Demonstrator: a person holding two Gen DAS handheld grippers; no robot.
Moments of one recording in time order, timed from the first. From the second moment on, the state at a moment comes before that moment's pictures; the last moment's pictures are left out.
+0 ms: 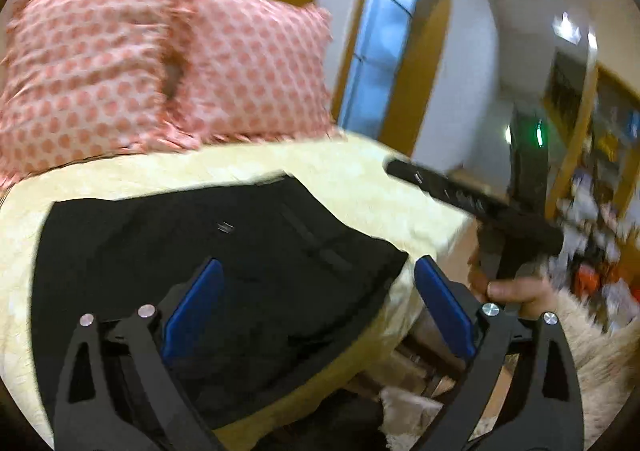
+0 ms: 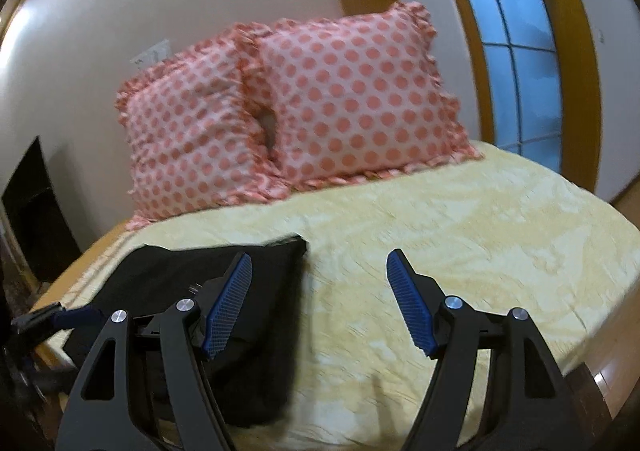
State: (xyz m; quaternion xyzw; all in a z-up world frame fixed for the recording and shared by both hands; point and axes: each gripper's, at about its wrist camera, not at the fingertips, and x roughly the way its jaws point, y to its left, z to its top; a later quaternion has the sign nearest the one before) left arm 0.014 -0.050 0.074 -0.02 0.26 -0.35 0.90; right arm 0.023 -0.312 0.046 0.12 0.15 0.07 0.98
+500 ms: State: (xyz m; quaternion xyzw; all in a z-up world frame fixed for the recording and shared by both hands) left arm 0.075 0.020 0.011 -0.06 0.38 -0.14 0.91; right arm 0.069 -0.227 -0.010 0.07 0.32 0.19 0.93
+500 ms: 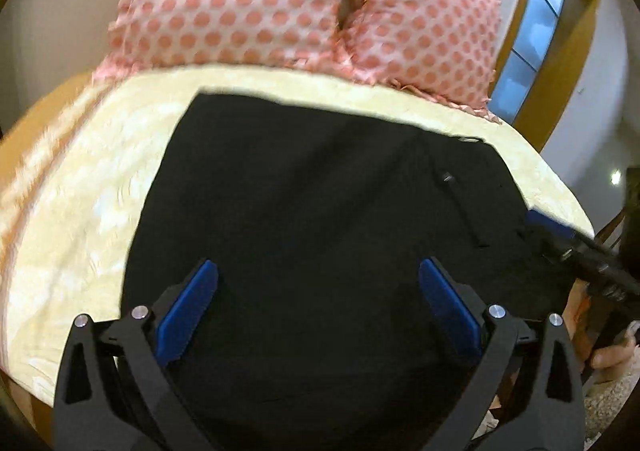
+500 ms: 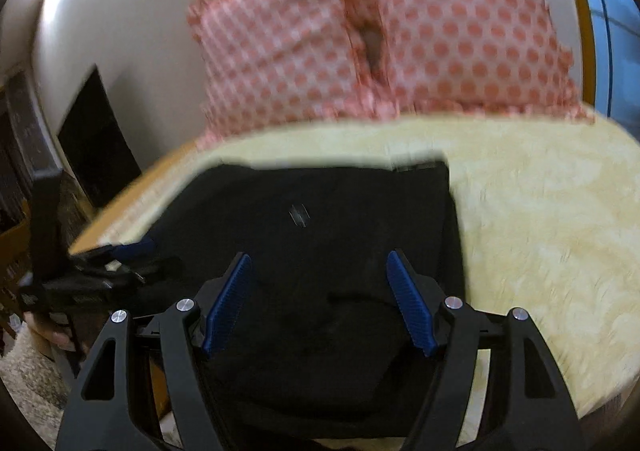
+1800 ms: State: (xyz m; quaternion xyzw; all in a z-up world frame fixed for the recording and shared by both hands) left arm 0.058 0.037 0.010 -0.07 0.34 -0.18 0.92; right arm 0.144 -0.268 -0.015 0.13 0.40 0.21 0.88
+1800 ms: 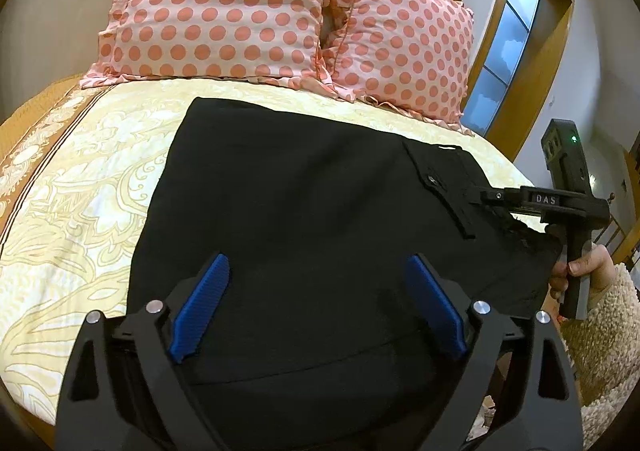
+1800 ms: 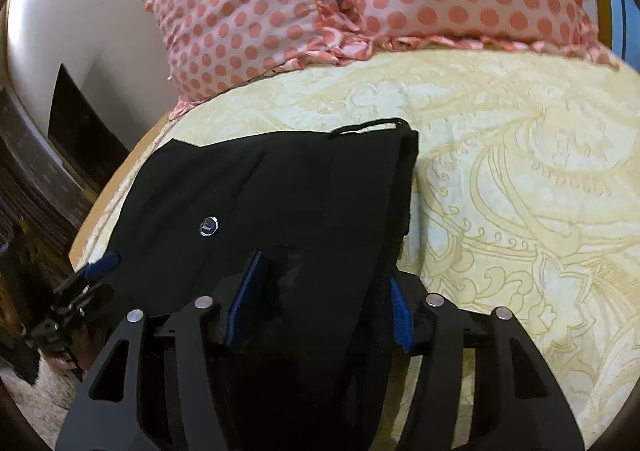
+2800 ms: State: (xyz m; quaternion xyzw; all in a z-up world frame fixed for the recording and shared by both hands) left arm 0.159 0.107 0.026 -0.17 0.44 -0.16 0.87; right arm 0.137 -0.257 -0.005 0.08 0.35 0.26 0.90
